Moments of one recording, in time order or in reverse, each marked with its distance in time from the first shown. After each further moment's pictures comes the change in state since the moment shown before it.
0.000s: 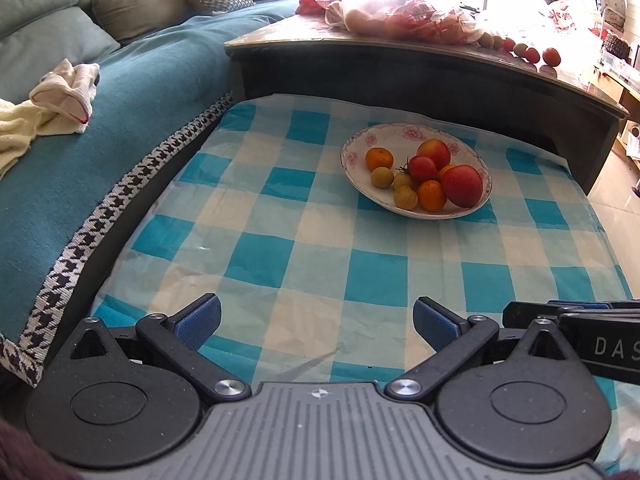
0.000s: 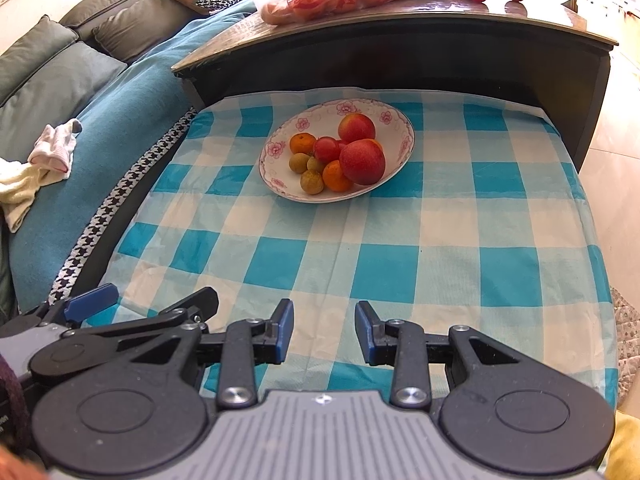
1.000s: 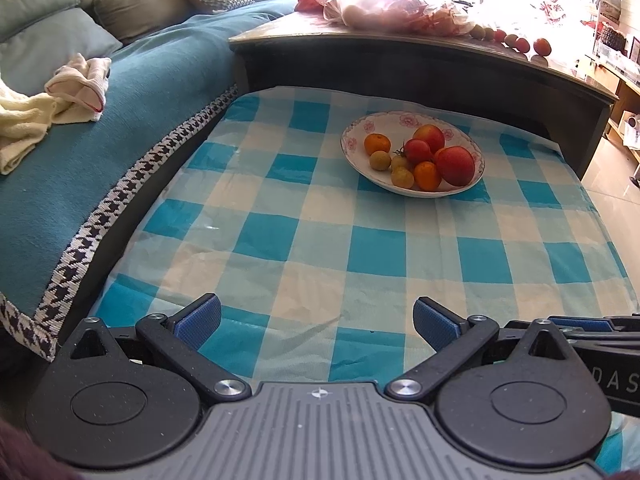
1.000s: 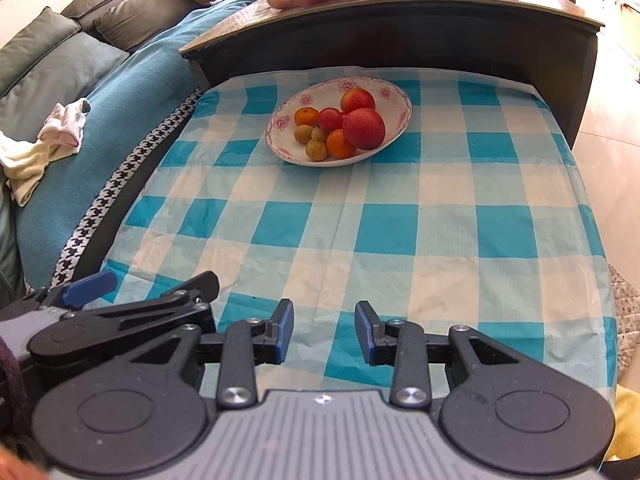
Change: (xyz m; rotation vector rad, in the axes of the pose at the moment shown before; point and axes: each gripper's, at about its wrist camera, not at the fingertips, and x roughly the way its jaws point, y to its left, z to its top) left arm -0.018 0.002 -0.019 0.016 0.007 0.004; right arm -0.016 0.005 -0.031 0.008 0.028 -0.003
